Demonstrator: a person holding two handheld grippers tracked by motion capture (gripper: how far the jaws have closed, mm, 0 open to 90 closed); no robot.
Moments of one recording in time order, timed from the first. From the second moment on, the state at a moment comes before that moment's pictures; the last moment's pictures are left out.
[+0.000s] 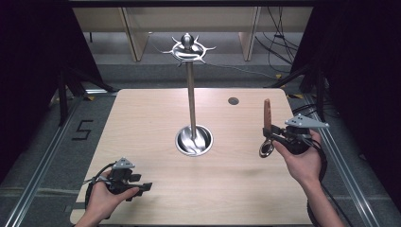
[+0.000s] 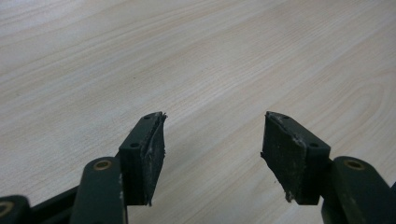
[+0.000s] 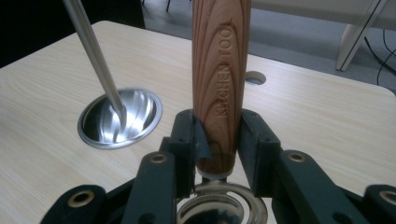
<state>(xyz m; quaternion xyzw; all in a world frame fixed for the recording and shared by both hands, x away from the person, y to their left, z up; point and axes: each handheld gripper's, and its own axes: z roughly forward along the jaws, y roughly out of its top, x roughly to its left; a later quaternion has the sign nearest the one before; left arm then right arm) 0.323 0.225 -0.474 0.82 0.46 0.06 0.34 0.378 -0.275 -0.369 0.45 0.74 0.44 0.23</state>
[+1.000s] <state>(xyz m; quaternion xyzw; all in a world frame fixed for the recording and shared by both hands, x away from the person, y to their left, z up) 0.324 0.226 -0.475 0.82 0.46 0.06 0.34 0.383 -0.258 -0.351 0.42 0.74 0.46 0.25</state>
